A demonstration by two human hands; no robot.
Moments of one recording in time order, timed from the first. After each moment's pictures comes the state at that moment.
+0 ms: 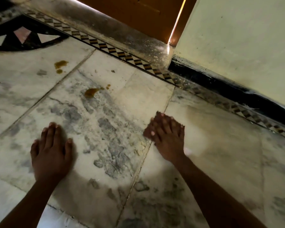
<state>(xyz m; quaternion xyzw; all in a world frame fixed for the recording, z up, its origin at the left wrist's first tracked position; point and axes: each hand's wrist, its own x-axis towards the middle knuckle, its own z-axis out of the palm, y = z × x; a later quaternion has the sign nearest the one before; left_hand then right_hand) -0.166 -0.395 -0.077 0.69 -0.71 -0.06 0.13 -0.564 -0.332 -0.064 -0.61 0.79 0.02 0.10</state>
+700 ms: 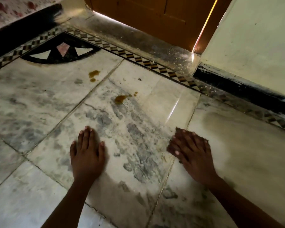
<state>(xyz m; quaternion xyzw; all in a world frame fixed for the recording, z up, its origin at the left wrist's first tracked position) -0.165 -0.396 -0.073 0.69 -0.71 -0.07 0.11 -0.552 -0.294 -0.064 -0.67 0.73 0.00 0.08</state>
